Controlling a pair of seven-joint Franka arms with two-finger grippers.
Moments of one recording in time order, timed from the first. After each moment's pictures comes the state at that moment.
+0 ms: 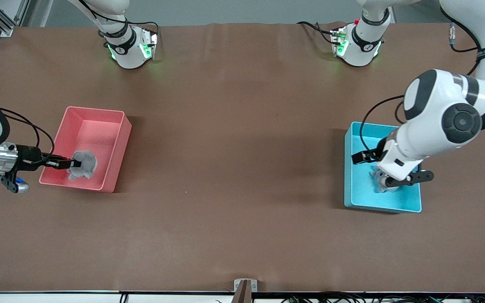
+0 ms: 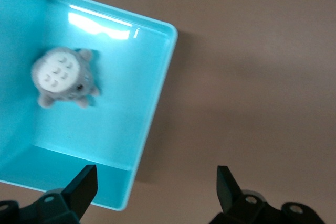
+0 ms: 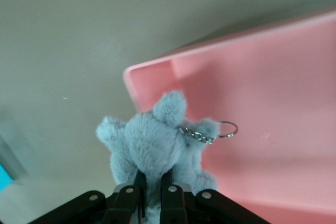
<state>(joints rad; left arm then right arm) 0.10 0.33 -0.41 -1.63 0.05 1.84 -0.49 -0.33 0.41 0.11 -1.70 0.43 1.78 0.04</state>
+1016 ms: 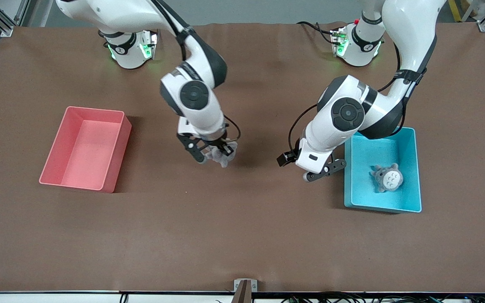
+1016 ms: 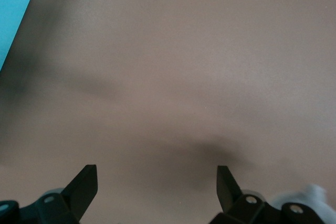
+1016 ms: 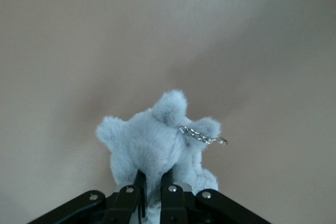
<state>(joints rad) -0.13 0.48 -0.46 -1.63 0.05 2.10 -0.96 0.61 0.58 0.12 -1.55 -0.03 2.17 1.62</state>
